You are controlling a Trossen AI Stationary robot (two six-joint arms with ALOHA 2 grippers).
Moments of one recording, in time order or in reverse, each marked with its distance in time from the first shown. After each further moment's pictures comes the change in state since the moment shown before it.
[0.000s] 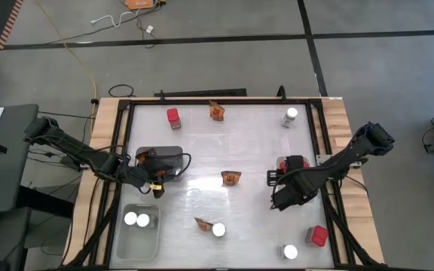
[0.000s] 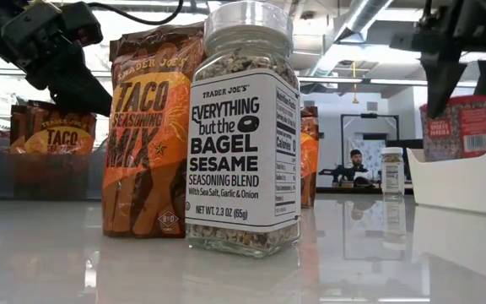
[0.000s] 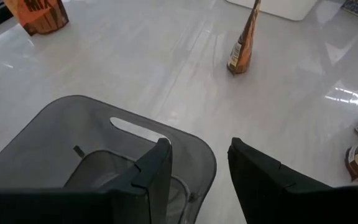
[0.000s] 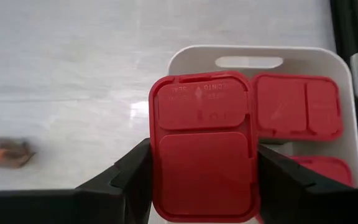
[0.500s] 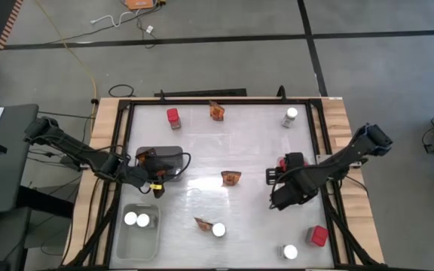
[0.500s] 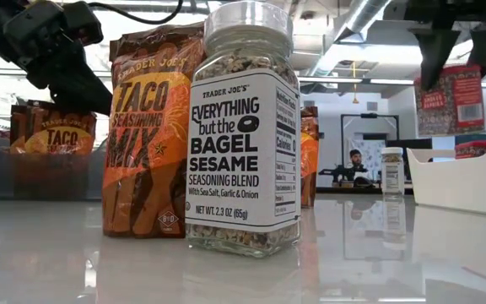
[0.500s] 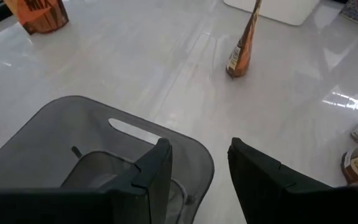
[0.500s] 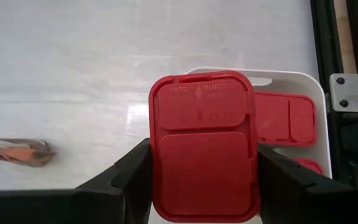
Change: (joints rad) left arm 0.000 0.000 0.000 0.009 0.000 -0.017; right arm 0.010 0.035 0.169 -0.152 0.004 -0.020
